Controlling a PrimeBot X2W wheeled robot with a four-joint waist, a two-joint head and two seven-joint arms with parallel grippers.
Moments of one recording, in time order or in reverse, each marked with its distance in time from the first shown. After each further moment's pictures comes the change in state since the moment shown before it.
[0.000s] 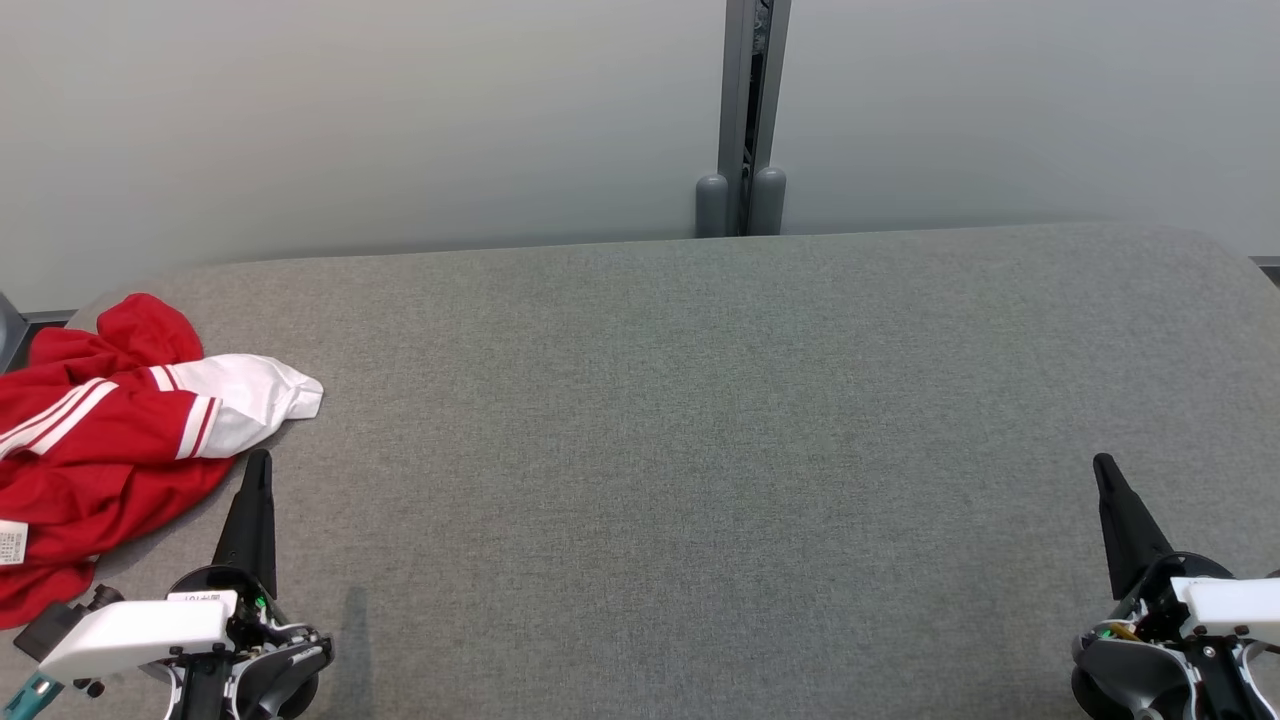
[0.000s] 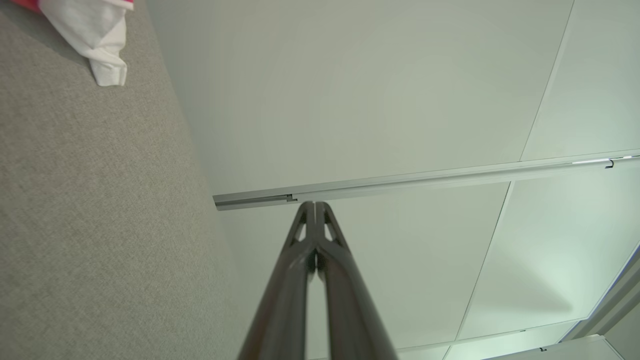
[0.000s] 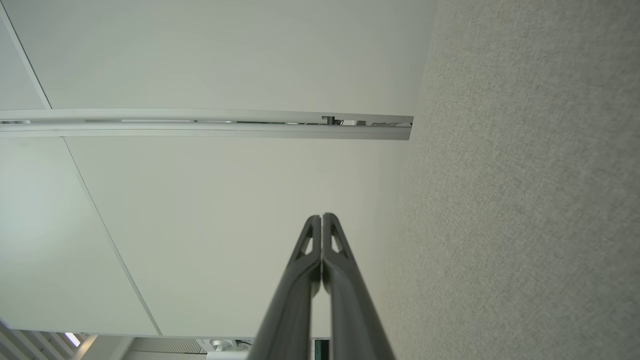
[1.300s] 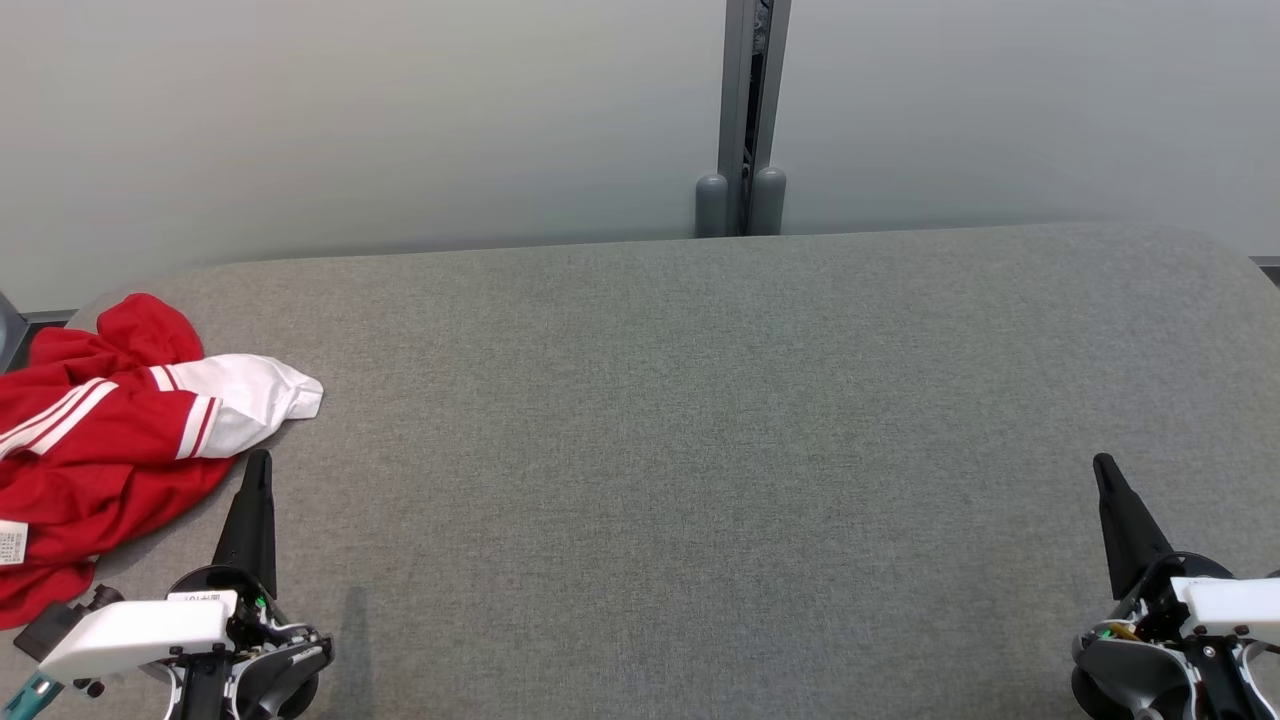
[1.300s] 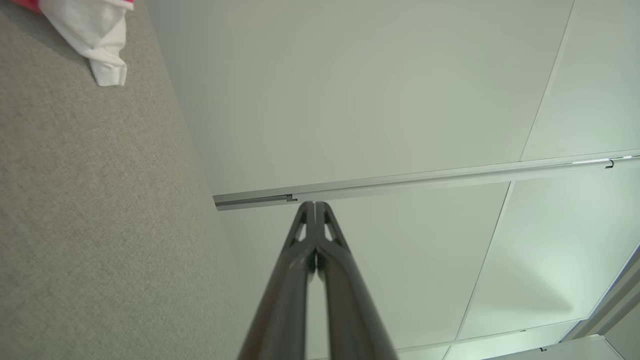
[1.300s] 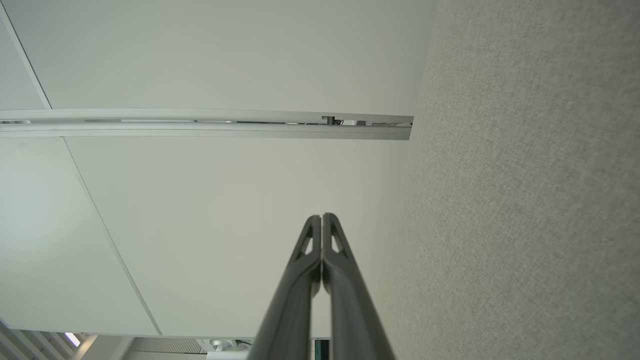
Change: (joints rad) left arm 0.000 0.000 0.000 0.000 0.000 0.000 0.000; right arm 0.000 0.000 0.000 0.000 0.000 0.000 0.000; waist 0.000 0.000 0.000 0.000
